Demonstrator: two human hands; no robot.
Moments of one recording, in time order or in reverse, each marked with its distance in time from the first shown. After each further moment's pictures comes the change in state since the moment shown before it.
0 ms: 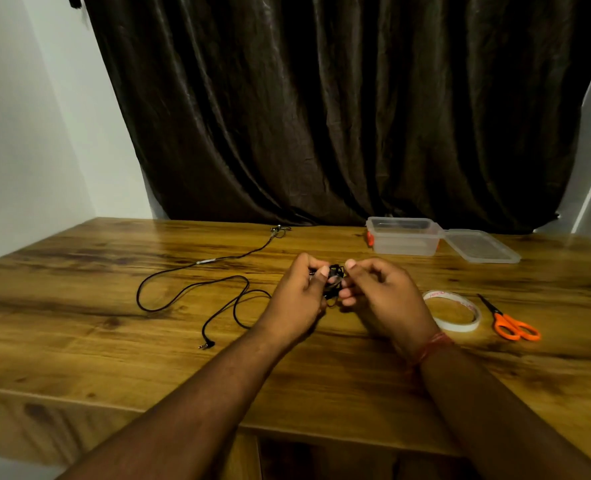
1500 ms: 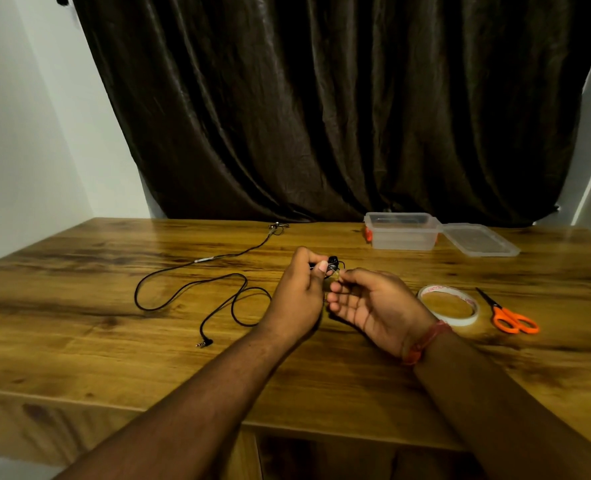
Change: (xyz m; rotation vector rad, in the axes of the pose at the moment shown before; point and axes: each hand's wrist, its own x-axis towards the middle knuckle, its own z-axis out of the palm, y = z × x) left_hand -0.004 0.007 0.006 0.303 0.097 0.197; right_hand -0.009 -0.013 0.006 0.497 -0.124 0.391
